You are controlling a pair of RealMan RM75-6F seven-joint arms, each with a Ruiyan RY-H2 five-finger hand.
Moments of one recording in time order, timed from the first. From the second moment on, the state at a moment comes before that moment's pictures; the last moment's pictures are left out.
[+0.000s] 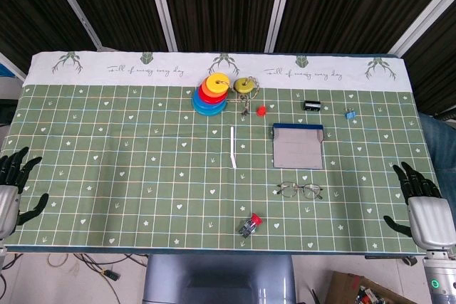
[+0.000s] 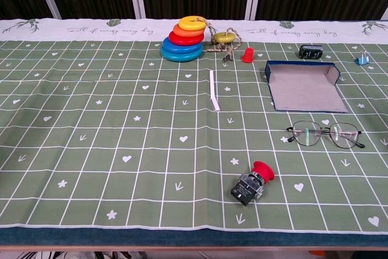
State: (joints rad) left arm -0.10 -1.15 -0.06 -1.58 1.52 1.53 -0.01; right arm 0.07 -1.13 0.08 -1.62 -1.48 1.50 -0.13
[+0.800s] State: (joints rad) left arm -0.10 -1.16 -0.06 -1.58 1.52 1.53 0.02; right arm 0.07 -1.12 0.08 -1.63 -1.45 1.48 -0.08
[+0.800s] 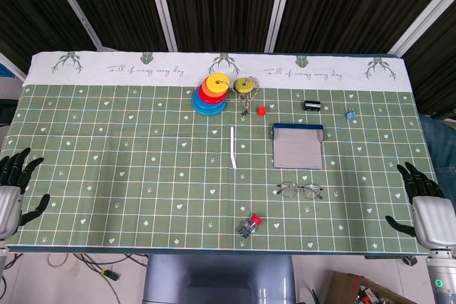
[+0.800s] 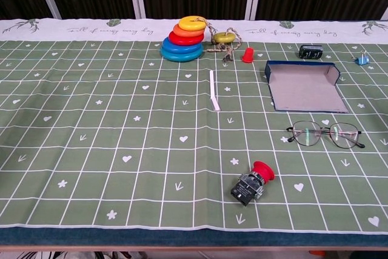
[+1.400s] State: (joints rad) left arm -0.10 -1.15 -0.06 -1.62 1.48 1.50 0.01; right arm 0.18 -1.08 0.09 -1.65 -1.38 1.19 0.14
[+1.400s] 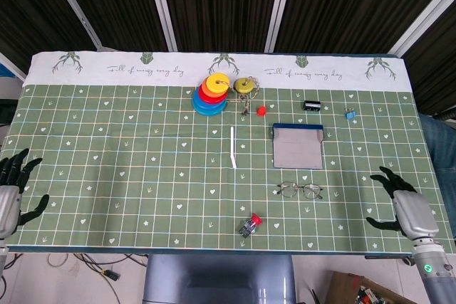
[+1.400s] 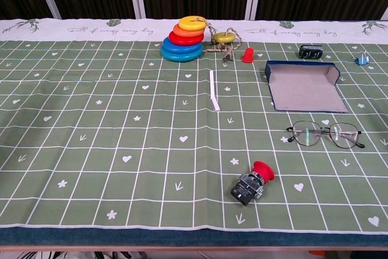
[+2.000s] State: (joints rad) left arm -0.10 -1.15 -0.07 -1.60 1.48 1.50 0.03; right arm 0.46 -1.27 0.18 -1.60 -1.07 0.89 -0.10
